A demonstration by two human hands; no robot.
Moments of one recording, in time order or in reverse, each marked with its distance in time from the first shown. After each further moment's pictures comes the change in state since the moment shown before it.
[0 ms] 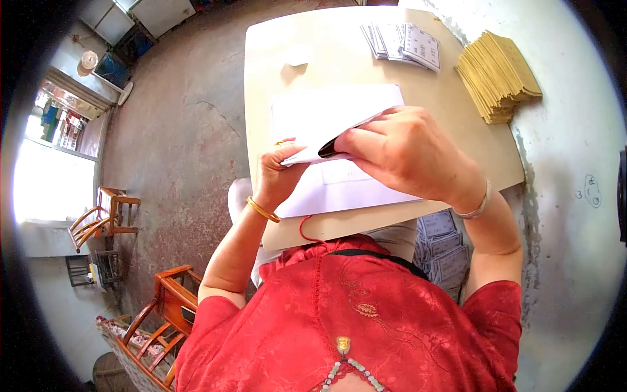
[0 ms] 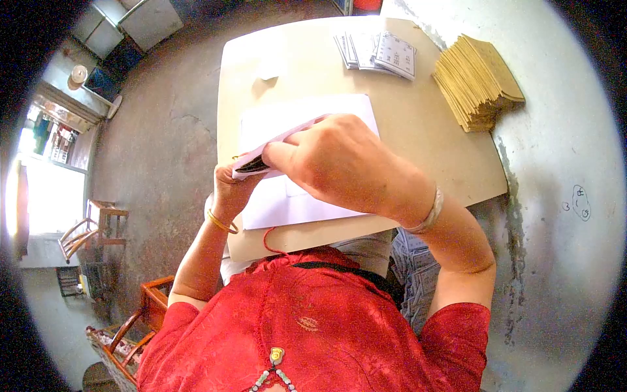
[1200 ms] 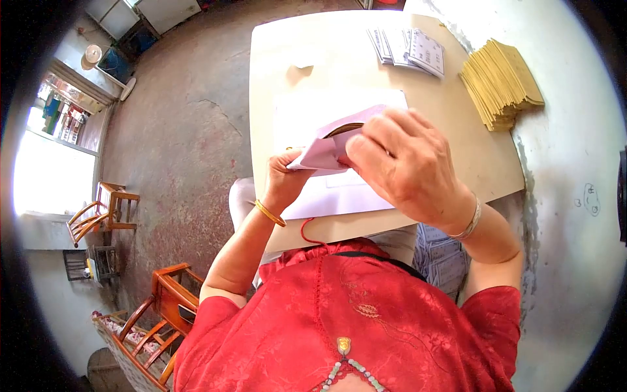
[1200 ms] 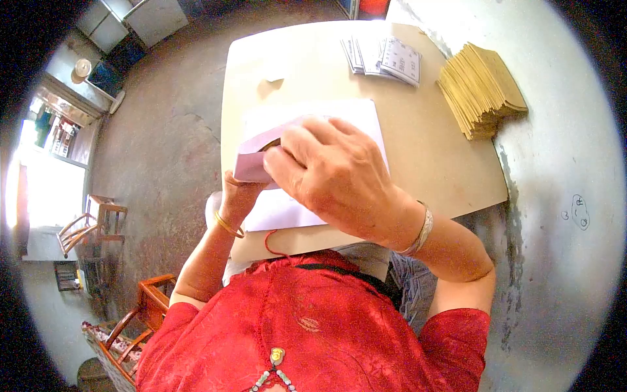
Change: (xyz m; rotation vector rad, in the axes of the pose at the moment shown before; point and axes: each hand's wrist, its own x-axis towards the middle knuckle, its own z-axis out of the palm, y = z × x) left_hand -0.009 -0.001 0.009 -0.270 0.011 -0.207; right_hand 0.004 -0.017 0.013 -0.279 0.334 -0.024
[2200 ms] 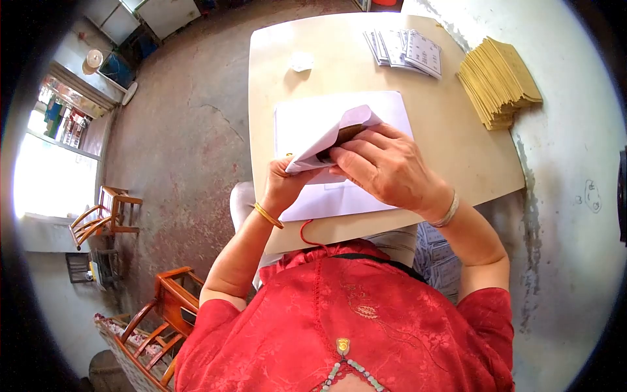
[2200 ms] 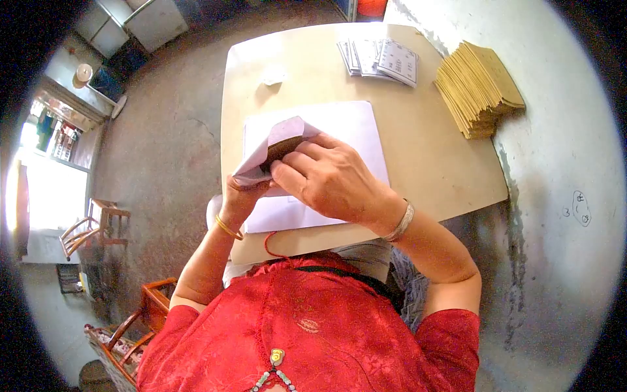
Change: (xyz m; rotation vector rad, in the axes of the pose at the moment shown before) left_hand -0.002 0.002 0.006 -0.076 -0.014 -0.013; right_hand -0.033 0.010 0.032 0.233 -0.066 -0.013
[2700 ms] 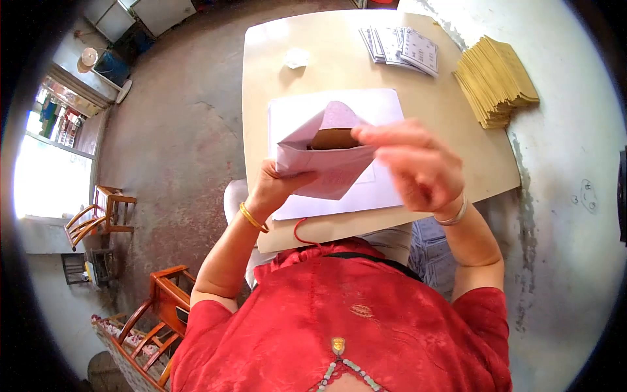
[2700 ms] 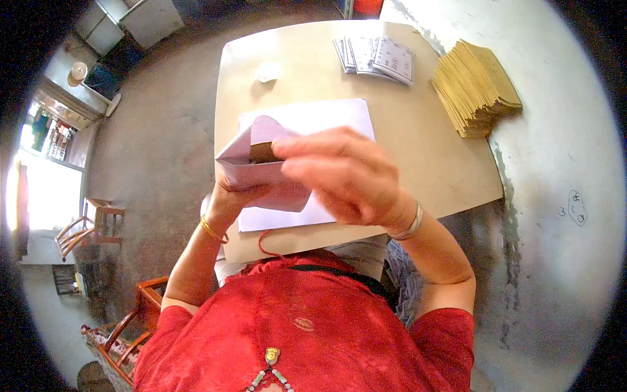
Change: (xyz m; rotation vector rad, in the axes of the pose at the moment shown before) left_hand -0.006 0.024 -0.006 -0.138 -0.072 -0.204; right_hand -0.008 0.014 -0.022 0.423 0.391 -0.060
